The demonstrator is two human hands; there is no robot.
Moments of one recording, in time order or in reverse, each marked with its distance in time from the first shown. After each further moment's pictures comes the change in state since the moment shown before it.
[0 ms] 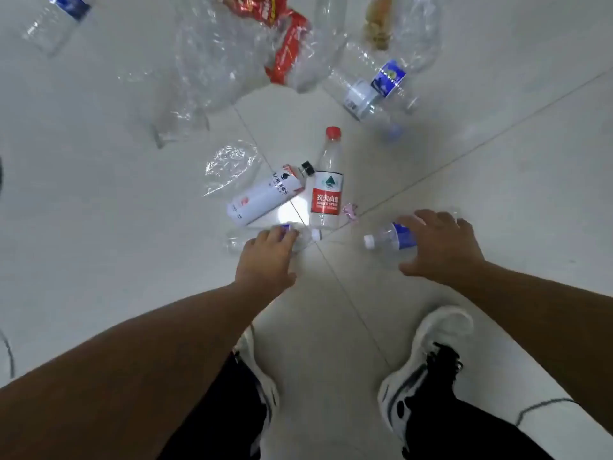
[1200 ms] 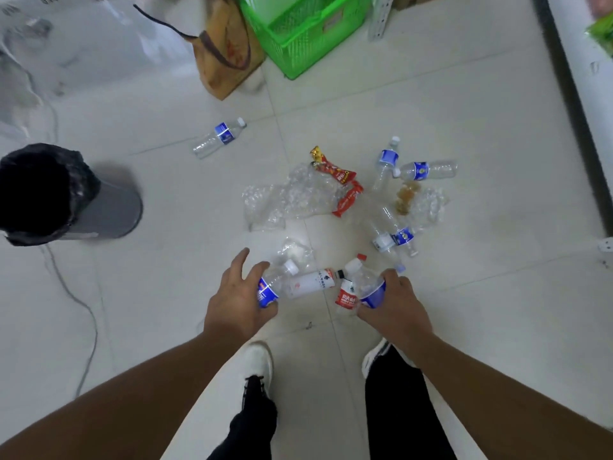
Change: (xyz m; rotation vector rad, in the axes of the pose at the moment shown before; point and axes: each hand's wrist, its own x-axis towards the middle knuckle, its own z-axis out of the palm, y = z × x) left_hand -0.163 -0.095 -0.290 -0.433 0.309 -0.343; right_hand -0.075 -0.161 -0.304 0.495 0.030 0.036
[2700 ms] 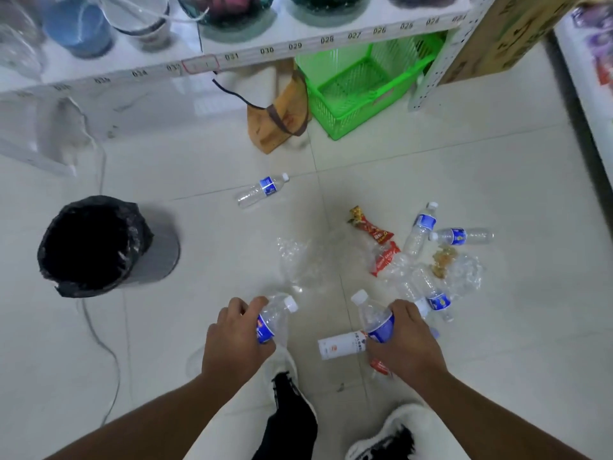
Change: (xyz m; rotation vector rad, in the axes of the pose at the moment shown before) left_hand 0.057 -0.103 -0.102 0.008 0.030 -0.088; right_hand 0.044 -0.158 -0.003 -0.069 0.032 -0.097
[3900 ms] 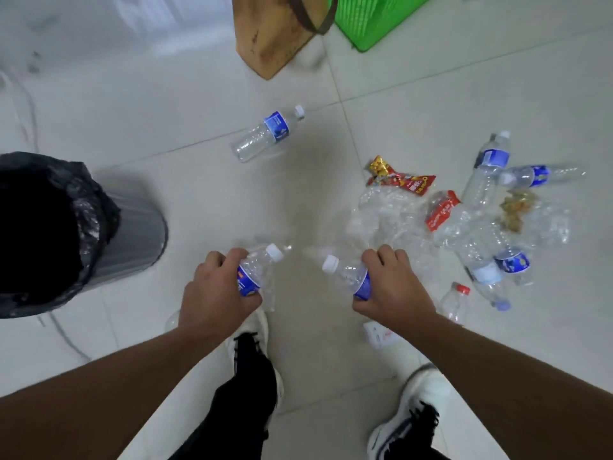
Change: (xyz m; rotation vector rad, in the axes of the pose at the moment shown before) left_hand 0.153 -0.151 0.064 -0.055 -0.066 -0.005; right_hand 0.146 -0.059 0.196 -0.320 0.020 -0.257
